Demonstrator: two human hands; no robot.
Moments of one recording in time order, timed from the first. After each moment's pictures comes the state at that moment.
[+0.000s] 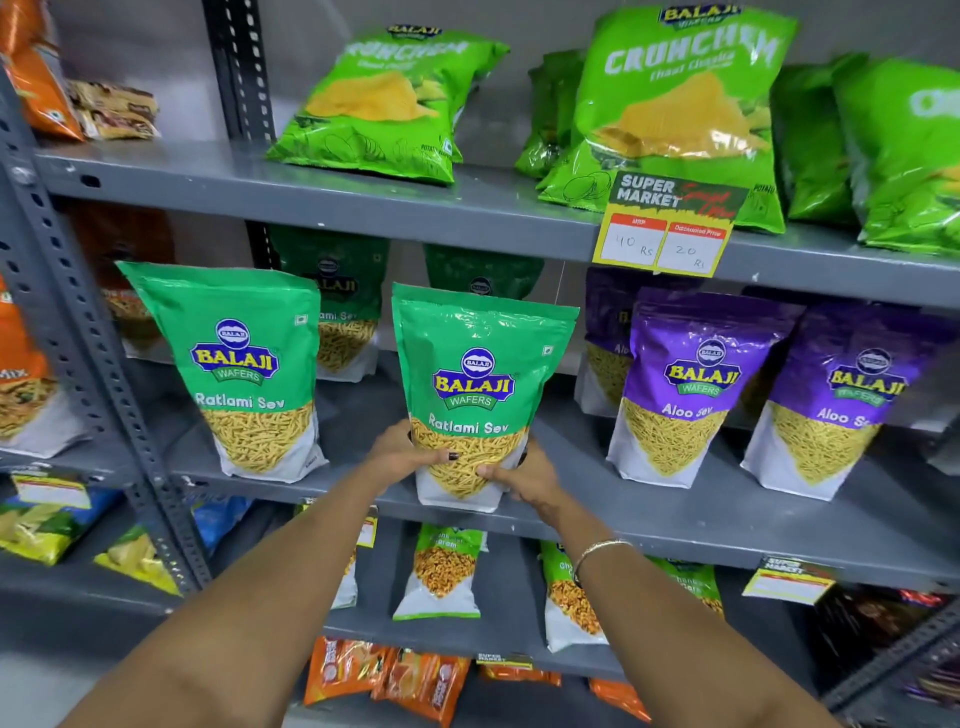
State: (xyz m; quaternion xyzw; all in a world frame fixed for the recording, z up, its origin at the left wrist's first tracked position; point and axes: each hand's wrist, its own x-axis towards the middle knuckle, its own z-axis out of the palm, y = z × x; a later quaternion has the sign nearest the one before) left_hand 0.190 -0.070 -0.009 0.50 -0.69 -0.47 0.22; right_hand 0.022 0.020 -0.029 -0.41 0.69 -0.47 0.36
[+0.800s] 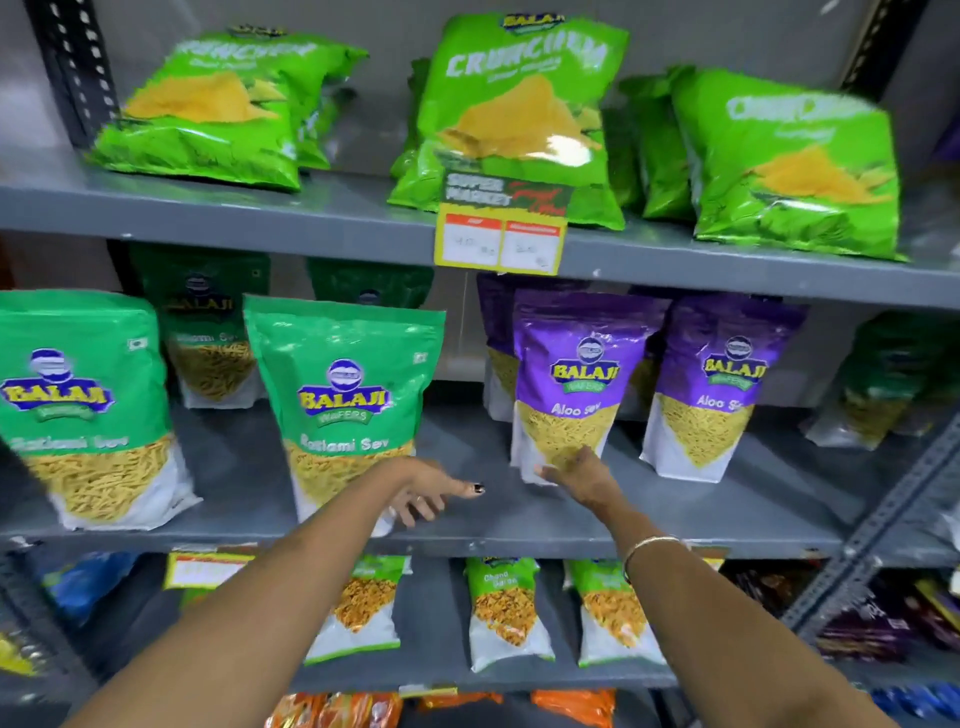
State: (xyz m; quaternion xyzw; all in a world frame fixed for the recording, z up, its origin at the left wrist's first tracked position) left_hand 0.054 -0.007 0.015 0.45 -0.72 -0.50 -0.16; right_hand -0.152 0.095 -0.025 -0.33 0.84 -0.37 0.23
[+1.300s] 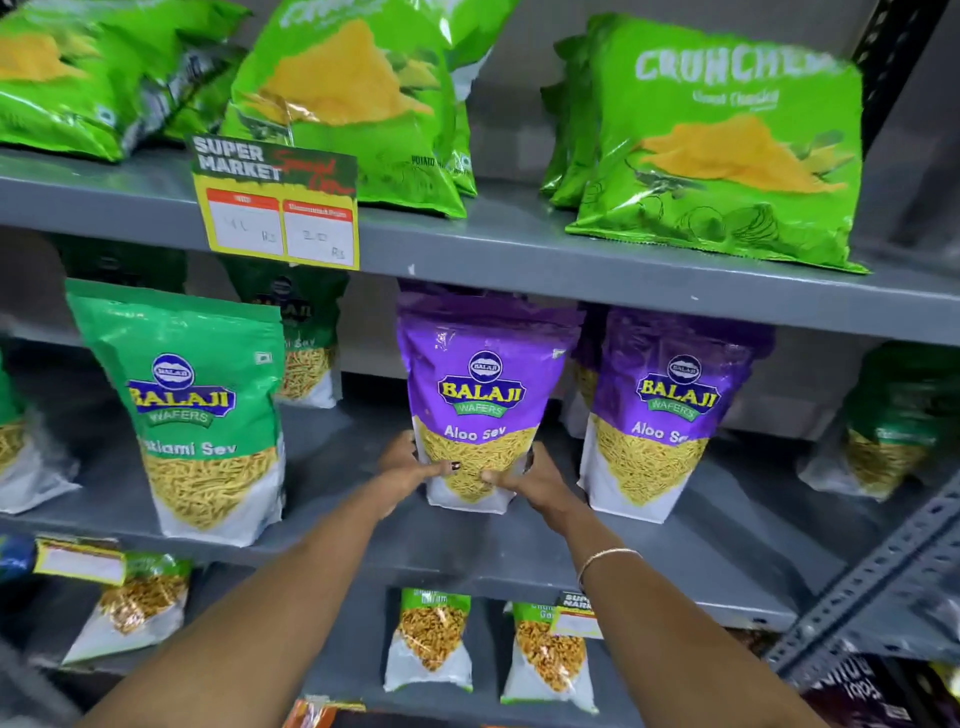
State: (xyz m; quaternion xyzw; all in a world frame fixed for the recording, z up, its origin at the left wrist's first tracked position) left_hand -0.096 0.007 -0.028 0.44 -0.62 -0.57 0.29; right_hand -0.263 0.096 -0.026 -0.43 0.62 -0.52 0.40
